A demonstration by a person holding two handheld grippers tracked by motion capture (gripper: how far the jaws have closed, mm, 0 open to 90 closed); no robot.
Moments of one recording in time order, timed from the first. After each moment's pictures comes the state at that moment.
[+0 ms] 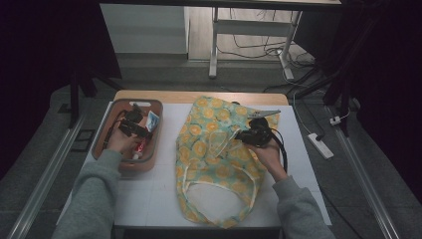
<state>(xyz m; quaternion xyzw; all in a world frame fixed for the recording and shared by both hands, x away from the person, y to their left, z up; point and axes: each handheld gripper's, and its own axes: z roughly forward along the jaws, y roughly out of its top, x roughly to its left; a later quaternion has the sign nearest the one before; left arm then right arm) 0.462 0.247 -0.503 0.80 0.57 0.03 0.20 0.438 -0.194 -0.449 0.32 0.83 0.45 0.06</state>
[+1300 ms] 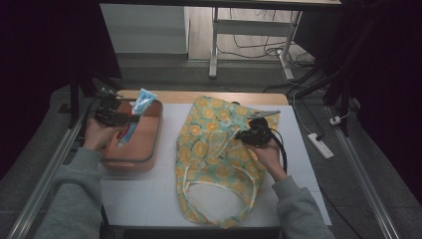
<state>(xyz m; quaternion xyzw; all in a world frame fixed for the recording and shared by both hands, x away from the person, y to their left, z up) 0.415 0.280 -0.413 0.77 0.51 0.08 0.36 0.439 -0.194 -0.452 0.32 0.83 0.45 0.06</state>
